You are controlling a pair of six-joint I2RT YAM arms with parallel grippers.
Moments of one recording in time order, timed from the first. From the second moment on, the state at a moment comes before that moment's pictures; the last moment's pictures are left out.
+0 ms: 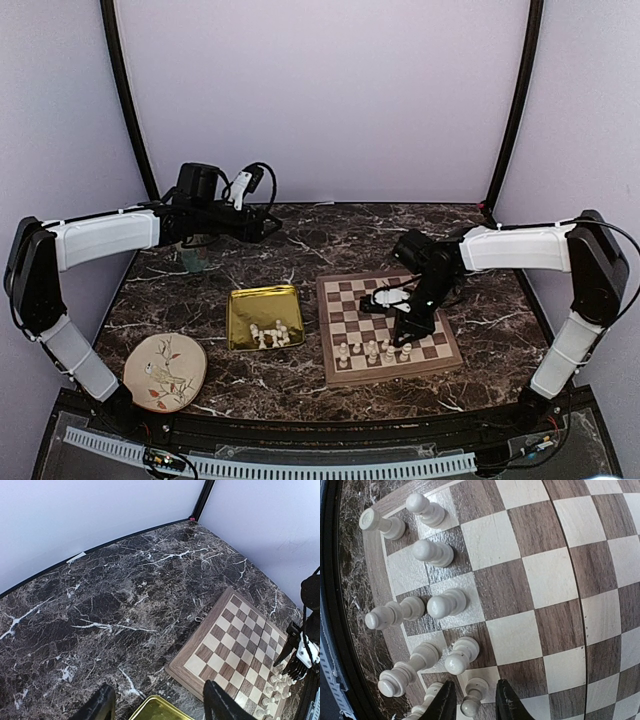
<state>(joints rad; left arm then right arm) -0.49 1.60 1.18 -0.09 0.36 -0.07 0.71 1.69 1.09 -0.85 -0.36 -0.66</state>
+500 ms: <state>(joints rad) -0.52 1.69 1.30 -0.31 0.31 -0.04 0.54 1.52 1.14 -0.88 -0.49 -0.64</state>
